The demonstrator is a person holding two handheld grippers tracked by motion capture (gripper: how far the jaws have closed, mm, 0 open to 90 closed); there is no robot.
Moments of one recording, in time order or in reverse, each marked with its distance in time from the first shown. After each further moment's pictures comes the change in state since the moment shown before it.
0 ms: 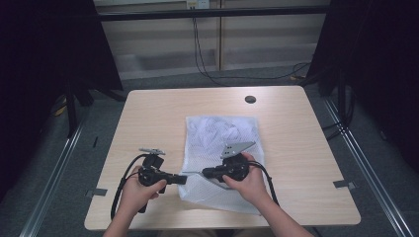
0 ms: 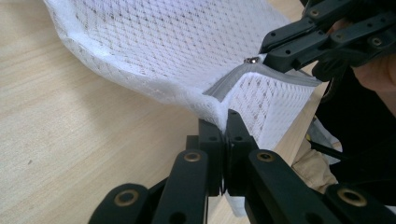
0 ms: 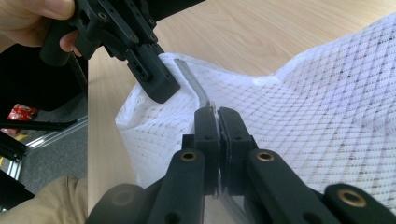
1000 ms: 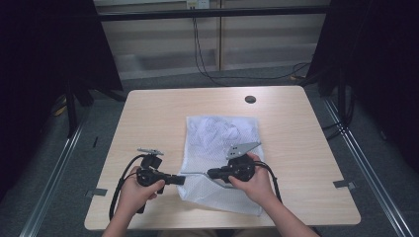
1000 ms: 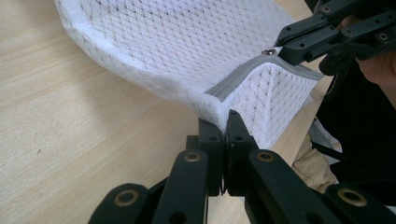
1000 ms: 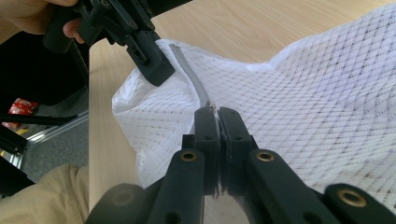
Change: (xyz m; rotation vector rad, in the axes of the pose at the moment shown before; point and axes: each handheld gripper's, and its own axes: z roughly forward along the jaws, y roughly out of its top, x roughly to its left) left arm 0.001 -0.002 -0.003 0.001 0.005 -0.025; right arm -0.004 -0.007 -0.013 0.010 0.005 -0.004
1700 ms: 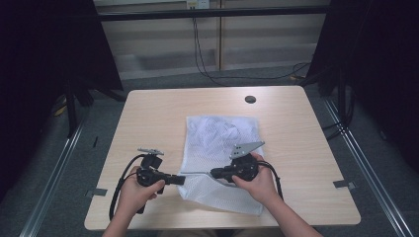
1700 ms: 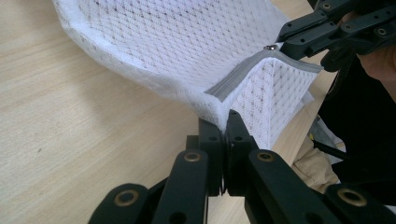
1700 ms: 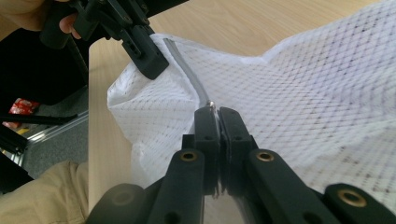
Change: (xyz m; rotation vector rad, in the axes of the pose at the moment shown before) left arm -0.001 0.000 -0.002 0.004 0.002 0.009; right arm -0.004 -0.004 -0.007 -0.003 0.000 0.001
